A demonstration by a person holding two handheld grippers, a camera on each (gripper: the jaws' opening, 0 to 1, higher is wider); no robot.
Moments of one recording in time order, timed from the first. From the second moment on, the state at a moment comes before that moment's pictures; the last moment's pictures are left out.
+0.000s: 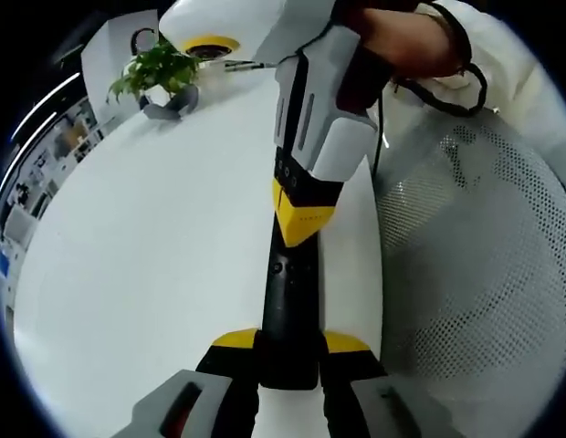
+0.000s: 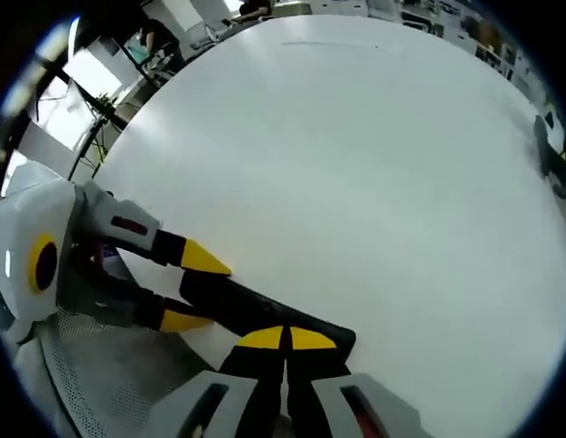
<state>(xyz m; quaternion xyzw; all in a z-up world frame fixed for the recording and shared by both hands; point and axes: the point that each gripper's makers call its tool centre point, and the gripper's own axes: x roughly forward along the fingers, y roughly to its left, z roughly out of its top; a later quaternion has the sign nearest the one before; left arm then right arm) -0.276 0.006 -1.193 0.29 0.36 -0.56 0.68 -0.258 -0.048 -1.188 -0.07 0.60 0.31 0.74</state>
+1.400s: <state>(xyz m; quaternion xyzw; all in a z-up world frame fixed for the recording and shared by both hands) -0.276 0.002 -1.190 0.23 0.29 -0.58 0.73 -0.252 -0.022 -1.188 -0.09 0.61 0.34 0.71</state>
